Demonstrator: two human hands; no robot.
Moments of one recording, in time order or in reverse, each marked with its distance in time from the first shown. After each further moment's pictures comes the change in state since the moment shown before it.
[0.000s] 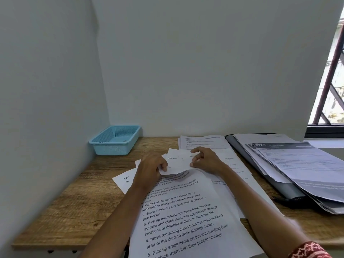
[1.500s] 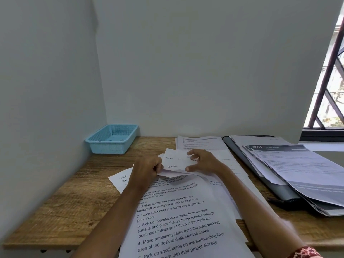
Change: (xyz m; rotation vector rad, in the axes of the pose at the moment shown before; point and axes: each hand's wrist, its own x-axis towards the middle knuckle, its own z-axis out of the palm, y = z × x) left_hand -0.002 0.014 -0.013 -0.070 0.028 -0.053; right_hand -0.003 -0.006 -0.008 -0.119 -0.134 0.002
